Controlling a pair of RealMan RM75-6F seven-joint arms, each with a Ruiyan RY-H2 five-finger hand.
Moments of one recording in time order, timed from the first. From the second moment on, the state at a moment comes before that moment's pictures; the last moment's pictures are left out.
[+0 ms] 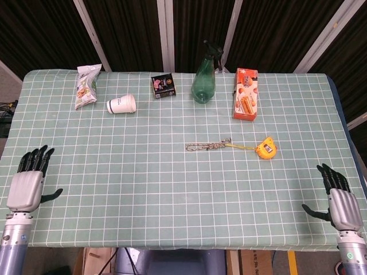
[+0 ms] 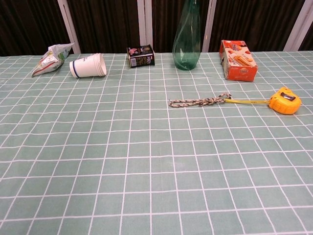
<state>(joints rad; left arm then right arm) -0.25 -1.21 -0.06 -1.83 1.29 1.48 0.38 0.08 -1.10 0.09 -1.70 -1.37 1.37 0.11</state>
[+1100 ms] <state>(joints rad) -1.06 -1.66 -0.36 -1.43 0.75 0.93 0.83 0.09 -1.08 0.10 -1.72 -1.33 1.32 0.20</state>
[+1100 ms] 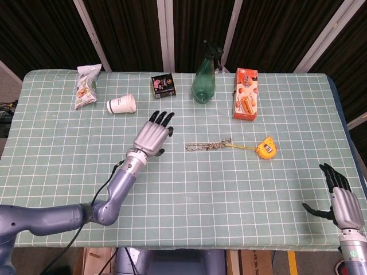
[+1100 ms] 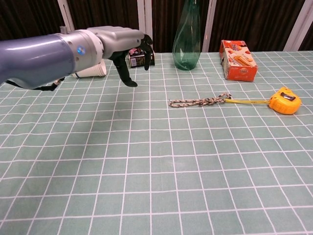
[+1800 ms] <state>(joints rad) -1.26 -1.92 -0.32 -1.01 0.60 0.81 0.88 0.09 -1.07 0.11 -1.72 -1.31 1.31 0.24</state>
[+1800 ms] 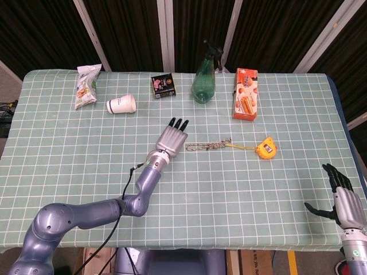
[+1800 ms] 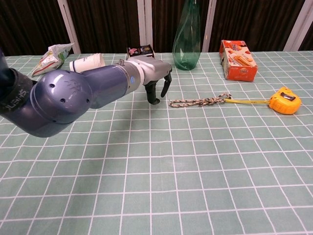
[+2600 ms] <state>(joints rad) -1.33 -2.04 -0.33 -0.79 0.70 0.72 0.74 0.09 -1.06 0.11 -1.72 -1.29 1.30 0.26</state>
